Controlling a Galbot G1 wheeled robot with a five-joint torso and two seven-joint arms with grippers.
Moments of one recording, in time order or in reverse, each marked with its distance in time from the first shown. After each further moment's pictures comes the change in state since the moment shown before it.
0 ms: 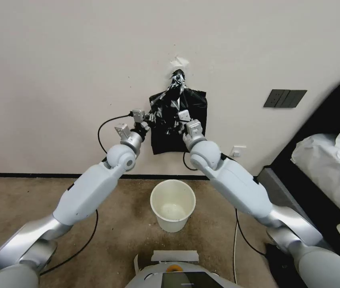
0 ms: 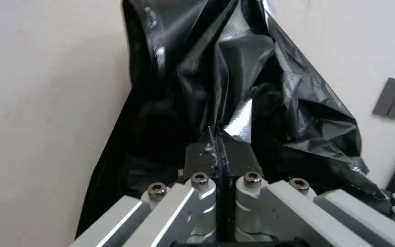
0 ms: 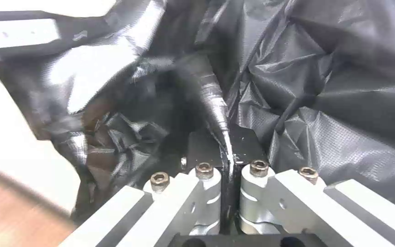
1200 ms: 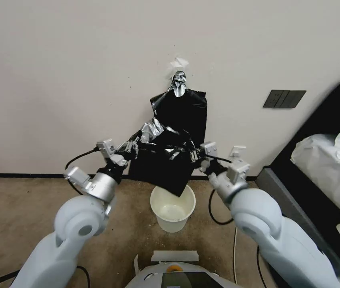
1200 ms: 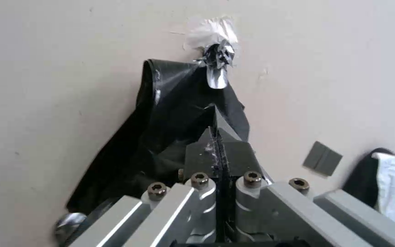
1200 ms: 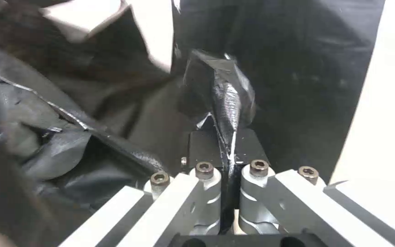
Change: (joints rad) left arm 0.615 -0.124 -0.383 -0.400 0.033 -0.092 0.132; right arm -0.517 -0.117 0.281 0.372 -0.100 0.095 -0.106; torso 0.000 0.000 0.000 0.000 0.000
